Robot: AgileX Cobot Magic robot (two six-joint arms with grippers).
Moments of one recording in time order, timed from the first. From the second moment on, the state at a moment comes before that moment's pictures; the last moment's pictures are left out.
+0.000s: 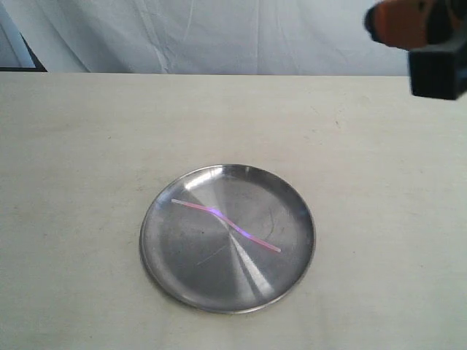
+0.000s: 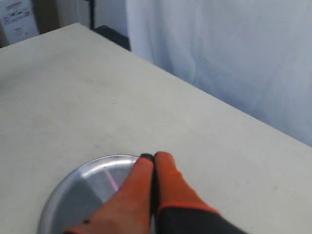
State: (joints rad) left arm -0.11 0.47 -0.60 1.75 0.12 -1.82; right arm 0.54 0.85 -0.96 0.00 0.60 -0.06
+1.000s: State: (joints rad) left arm -0.11 0.47 -0.60 1.75 0.12 -1.82; right arm 0.02 0.01 0.00 0.21 0.32 -0.05
